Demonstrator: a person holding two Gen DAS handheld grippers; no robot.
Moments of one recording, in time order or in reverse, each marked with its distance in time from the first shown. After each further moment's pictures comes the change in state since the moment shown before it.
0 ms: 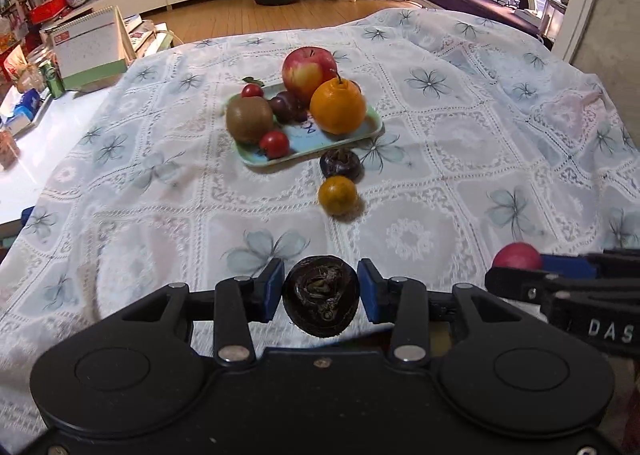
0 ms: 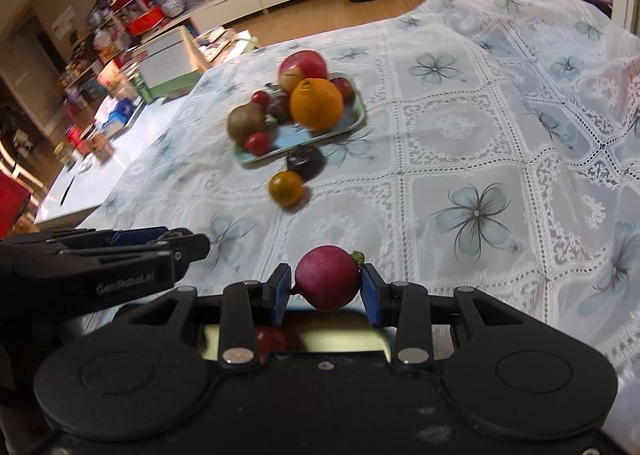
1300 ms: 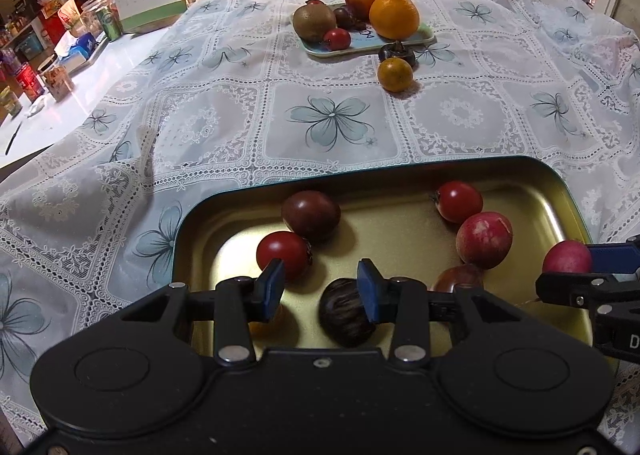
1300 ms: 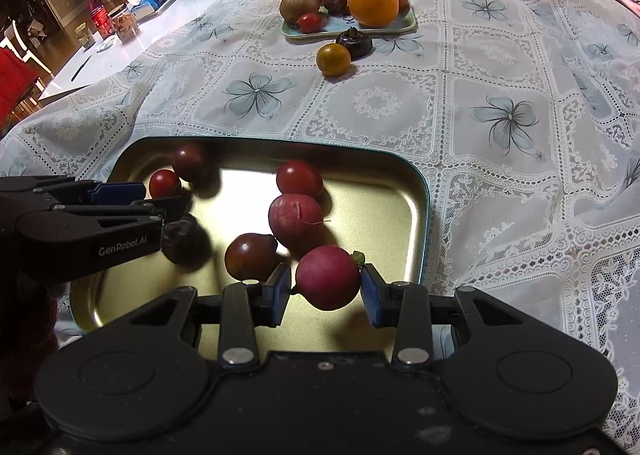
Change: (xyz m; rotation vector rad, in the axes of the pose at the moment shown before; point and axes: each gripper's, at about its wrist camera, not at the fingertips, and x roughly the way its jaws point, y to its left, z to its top) left arm -0.014 0.008 -0.093 -0.063 0.097 0.150; right arm -0.003 0.029 -0.074 -0.218 0.208 -0.028
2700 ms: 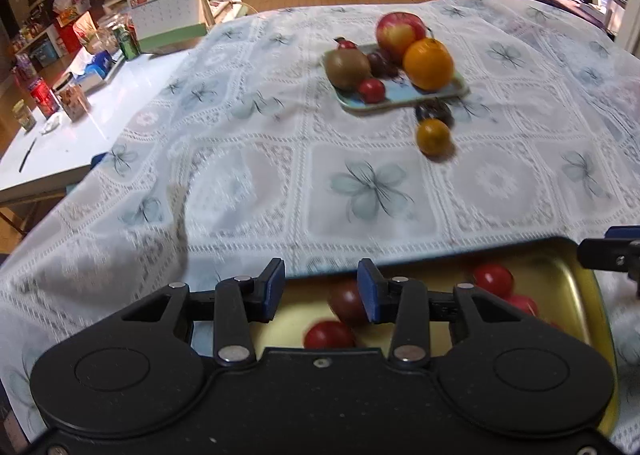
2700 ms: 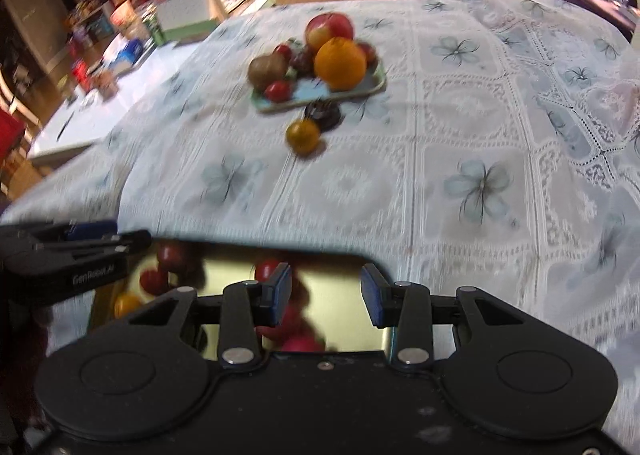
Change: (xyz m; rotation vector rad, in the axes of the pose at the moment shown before) left arm 0.003 0.027 0.056 -0.030 -0.051 0.050; right arm -0.009 -0.025 0.062 0.113 -0.102 -0.012
